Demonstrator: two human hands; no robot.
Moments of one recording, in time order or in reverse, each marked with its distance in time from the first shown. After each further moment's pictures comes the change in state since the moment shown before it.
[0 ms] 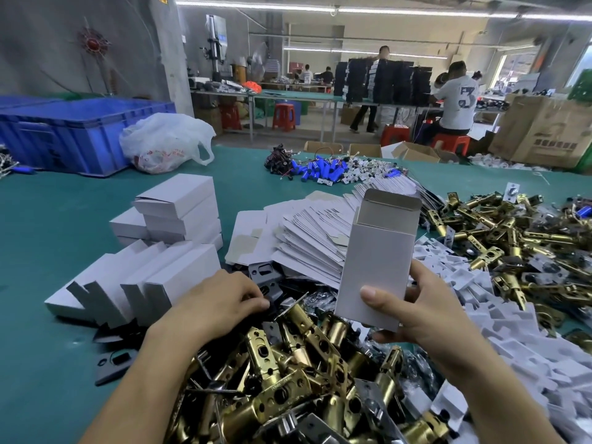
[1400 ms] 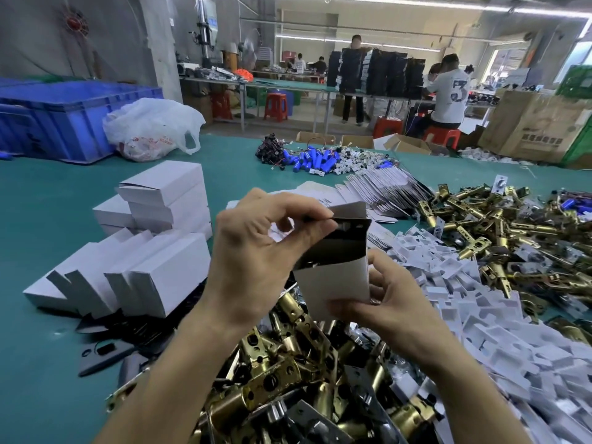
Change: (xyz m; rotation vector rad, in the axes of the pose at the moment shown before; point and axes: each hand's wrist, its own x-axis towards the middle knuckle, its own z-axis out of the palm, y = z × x) left_hand -0.043 0.097 -0.025 -0.717 0.855 0.697; right_hand -0.002 0.000 0.015 -0.228 -0.161 -0.131
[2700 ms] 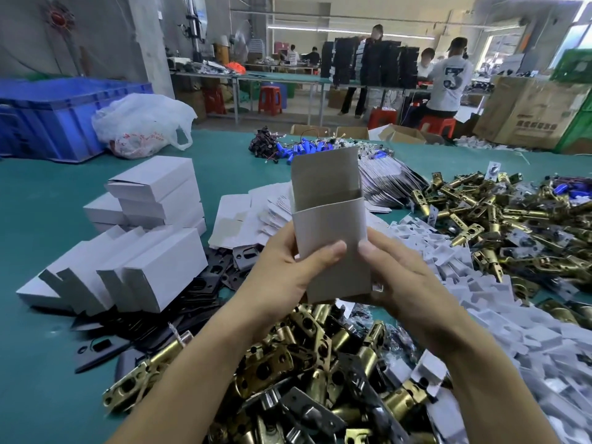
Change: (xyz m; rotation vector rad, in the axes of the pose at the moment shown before) left_hand -0.027 -0.020 0.035 -0.533 -0.272 -0.727; right_hand -0.005 -0.019 -0.008 0.223 -0.011 0.029
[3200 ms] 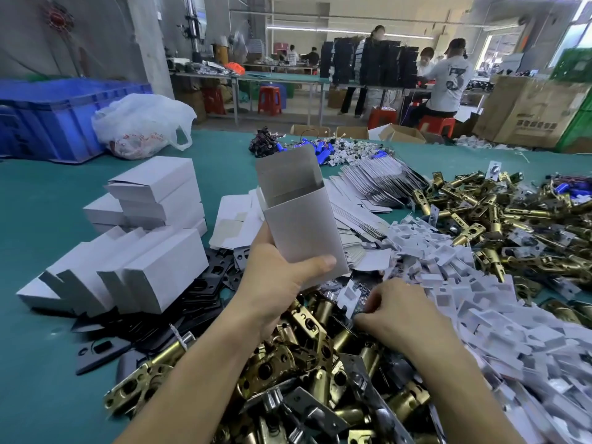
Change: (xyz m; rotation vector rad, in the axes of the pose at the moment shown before) left_hand 0.008 -0.016 -0.009 -0.116 0.165 -0.065; right_hand -0.002 0.021 0.008 -1.080 0.228 0.515
